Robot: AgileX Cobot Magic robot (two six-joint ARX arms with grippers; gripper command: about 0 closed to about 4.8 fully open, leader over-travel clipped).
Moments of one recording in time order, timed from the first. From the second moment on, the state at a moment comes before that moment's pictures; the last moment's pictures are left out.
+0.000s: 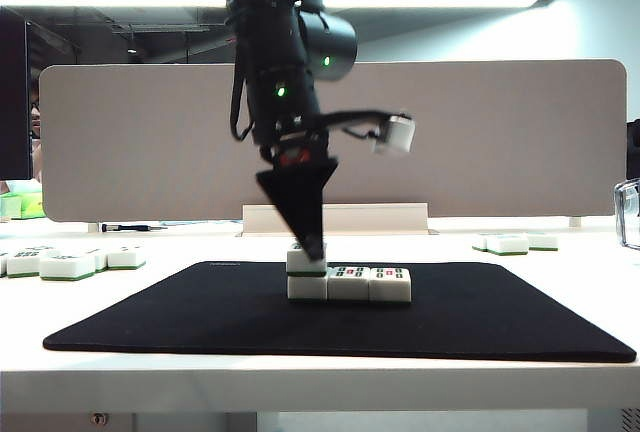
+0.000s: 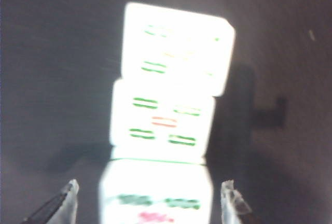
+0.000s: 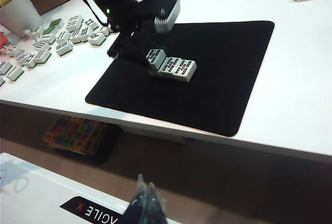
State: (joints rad) left arm -0.65 2.13 1.86 -1.10 0.16 0.88; right arm 0.02 0.01 0.97 -1.39 -0.49 0.16
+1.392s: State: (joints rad) left arm -0.72 2.16 1.94 -1.05 0.20 0.88; right arm 0.02 0.01 0.96 -1.39 -0.46 0.16
